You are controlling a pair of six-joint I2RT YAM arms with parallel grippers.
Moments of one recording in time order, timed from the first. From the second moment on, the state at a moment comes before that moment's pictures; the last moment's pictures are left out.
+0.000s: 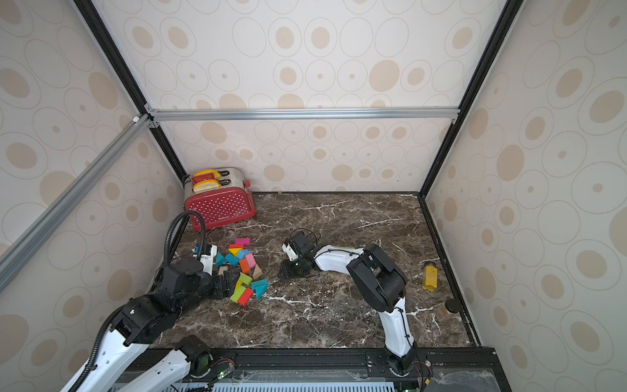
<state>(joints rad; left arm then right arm) -0.56 0.63 0.84 -0.92 -0.20 -0.43 0.87 2.01 1.25 -0.24 -0.39 0.52</state>
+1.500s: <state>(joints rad) -0.56 0.63 0.84 -0.92 -0.20 -0.43 0.91 1.86 1.27 -0.48 -0.27 -0.52</state>
